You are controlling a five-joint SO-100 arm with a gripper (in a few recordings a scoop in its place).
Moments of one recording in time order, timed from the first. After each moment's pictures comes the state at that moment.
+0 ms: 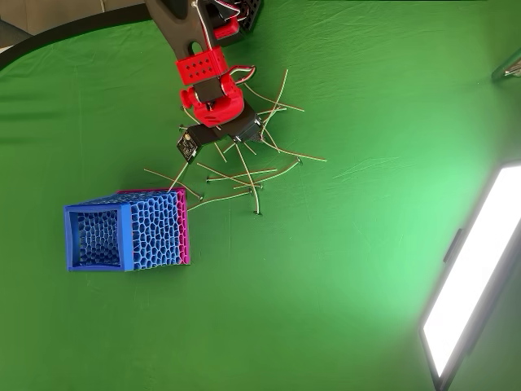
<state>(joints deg) -8.3 108.0 126.7 54.6 -24.3</state>
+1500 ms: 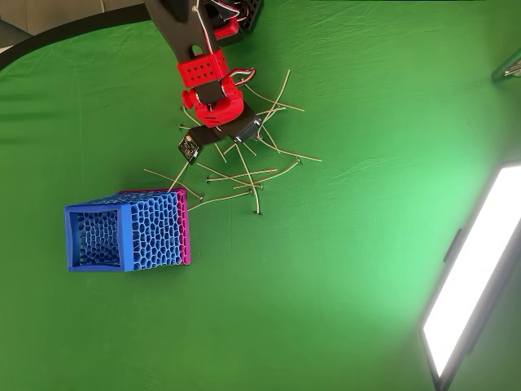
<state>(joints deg) -6.8 105.9 130.7 48.2 -27.3</state>
